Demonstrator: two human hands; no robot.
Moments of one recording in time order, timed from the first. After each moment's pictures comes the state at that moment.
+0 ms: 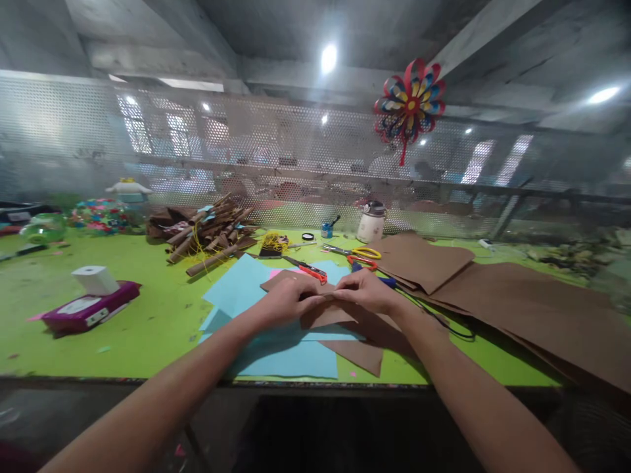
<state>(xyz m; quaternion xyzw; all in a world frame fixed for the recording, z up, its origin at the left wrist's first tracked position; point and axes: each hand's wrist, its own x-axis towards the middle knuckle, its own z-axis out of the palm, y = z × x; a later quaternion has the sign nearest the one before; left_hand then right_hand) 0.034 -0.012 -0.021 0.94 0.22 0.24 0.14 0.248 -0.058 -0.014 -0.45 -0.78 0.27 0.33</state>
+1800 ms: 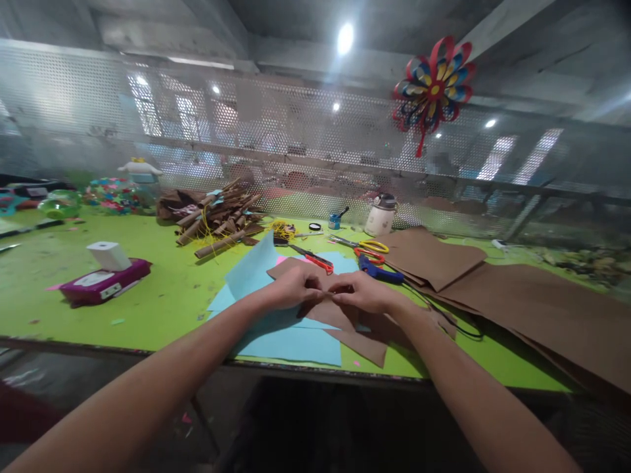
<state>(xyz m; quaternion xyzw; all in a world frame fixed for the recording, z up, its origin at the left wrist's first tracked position) 0.031 -0.006 -0.027 0.87 0.28 0.21 0.34 0.235 -0.057 -0.023 -0.43 -0.84 0.25 0.22</state>
